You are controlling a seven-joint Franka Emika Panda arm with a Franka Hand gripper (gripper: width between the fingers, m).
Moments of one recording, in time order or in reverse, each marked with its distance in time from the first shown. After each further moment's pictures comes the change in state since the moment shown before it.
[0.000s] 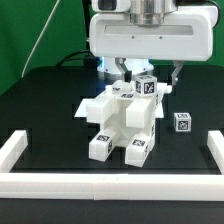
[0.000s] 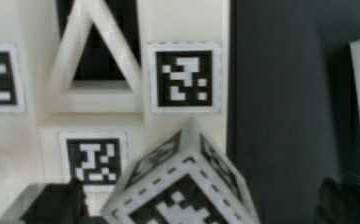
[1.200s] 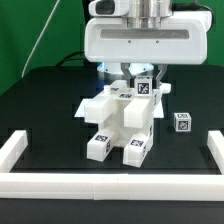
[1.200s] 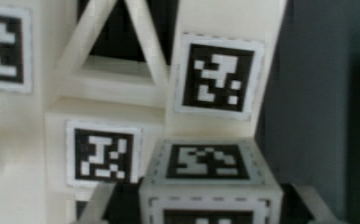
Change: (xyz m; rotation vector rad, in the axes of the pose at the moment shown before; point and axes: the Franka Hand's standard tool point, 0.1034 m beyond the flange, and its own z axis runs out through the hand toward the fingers) arm -0.003 0.007 0.007 0.000 0.038 0.221
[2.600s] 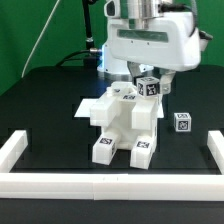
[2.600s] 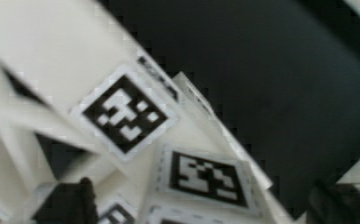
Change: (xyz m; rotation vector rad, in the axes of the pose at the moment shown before) arm 0.004 -0.012 0.000 0.070 -0.006 0.504
